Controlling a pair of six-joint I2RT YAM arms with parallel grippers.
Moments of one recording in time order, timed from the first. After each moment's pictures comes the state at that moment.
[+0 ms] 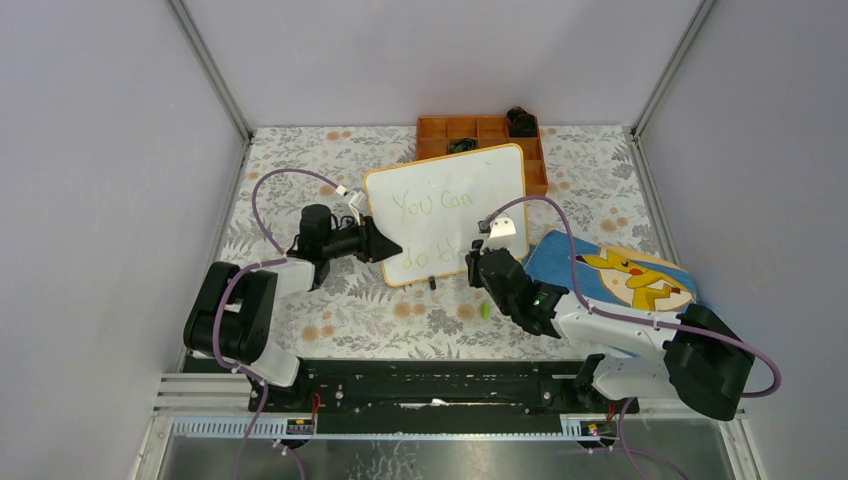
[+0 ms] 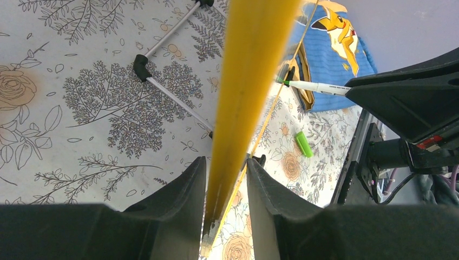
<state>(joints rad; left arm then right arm) -0.18 1.54 0.55 0.58 0.84 -0.42 0.94 1.23 0.58 0.18 0.55 0.44</state>
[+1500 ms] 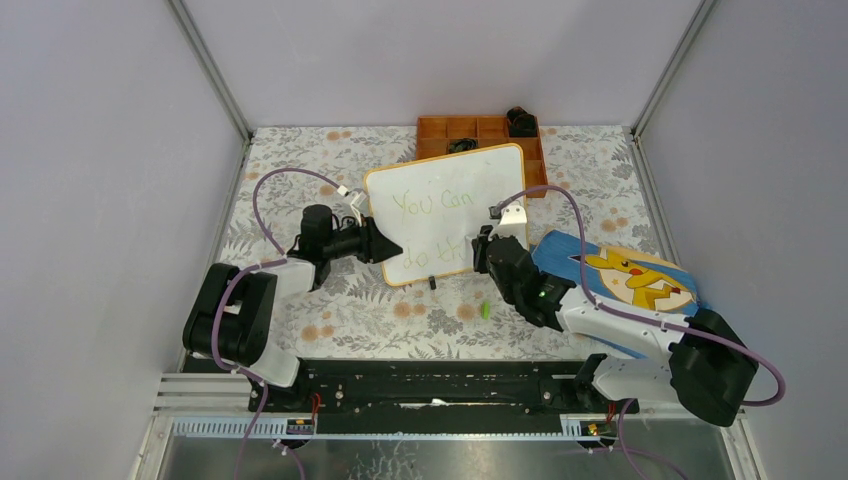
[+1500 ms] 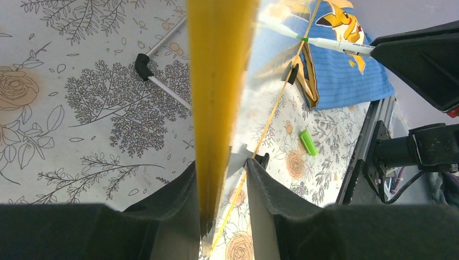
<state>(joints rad) -0.19 1.53 0.56 0.56 0.83 -0.39 0.88 1.20 0.62 0.18 0.56 0.43</state>
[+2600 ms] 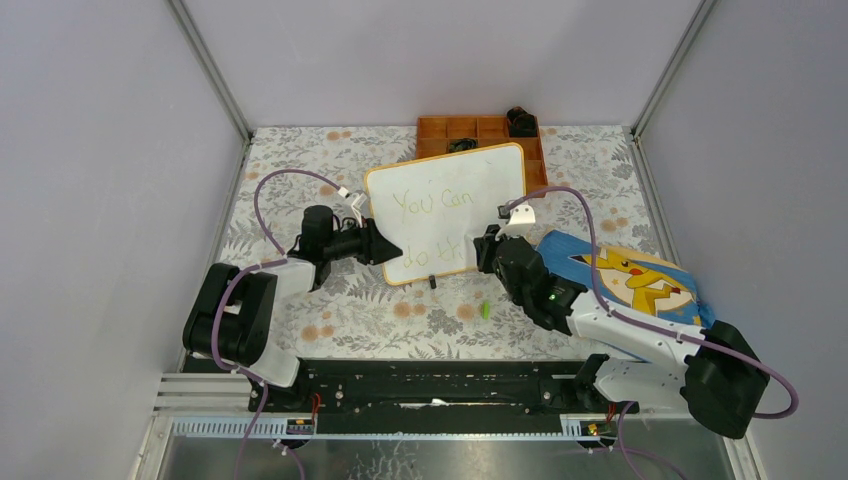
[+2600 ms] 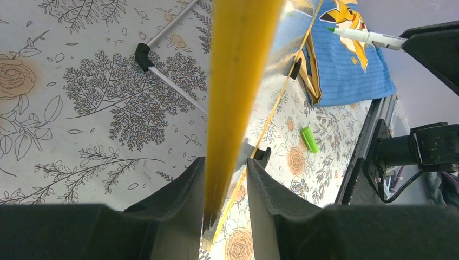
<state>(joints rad) -0.20 1.53 0.56 0.53 0.82 -0.38 0.86 1.12 0.60 0.17 0.53 0.45</state>
